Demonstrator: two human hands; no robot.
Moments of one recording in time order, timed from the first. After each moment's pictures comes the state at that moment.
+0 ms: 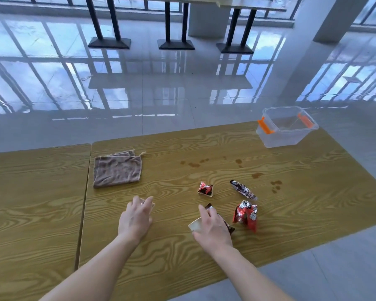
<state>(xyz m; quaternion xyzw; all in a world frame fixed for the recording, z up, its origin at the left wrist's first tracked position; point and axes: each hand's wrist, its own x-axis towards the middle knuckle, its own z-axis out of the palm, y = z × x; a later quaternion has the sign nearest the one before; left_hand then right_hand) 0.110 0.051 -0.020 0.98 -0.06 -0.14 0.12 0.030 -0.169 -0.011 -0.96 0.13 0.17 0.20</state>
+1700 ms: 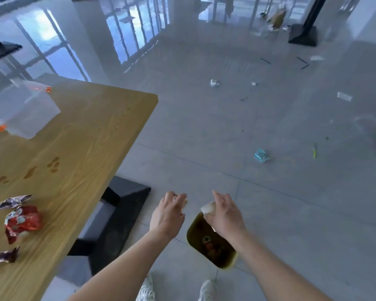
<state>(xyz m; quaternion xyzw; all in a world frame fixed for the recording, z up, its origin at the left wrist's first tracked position) -0.295 -0.408 -0.041 0.78 -0.59 -0.20 0.11 -0.473 -0.467 -0.050 -0.76 0.58 -0.02 0.29</state>
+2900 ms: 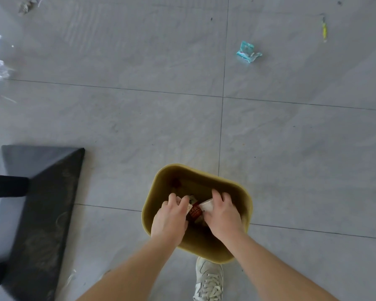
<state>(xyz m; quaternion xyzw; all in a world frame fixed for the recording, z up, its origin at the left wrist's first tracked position) -0.392 -0.442 -0.506 0.68 -0.67 -0.29 -0.11 -0.549 -0.453 -0.521 -0.61 0.71 0.08 0.35</state>
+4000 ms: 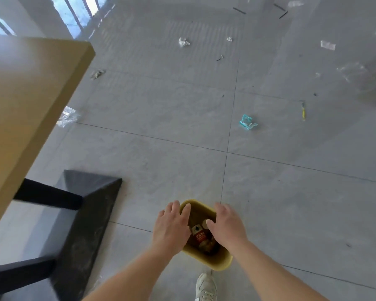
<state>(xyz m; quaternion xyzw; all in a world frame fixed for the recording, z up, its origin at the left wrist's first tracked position) -0.346 -0.455 -0.263 0.68 -0.70 -0.20 -0.06 -0.520 -0.490 -0.269 -0.68 0.66 0.05 0.31</state>
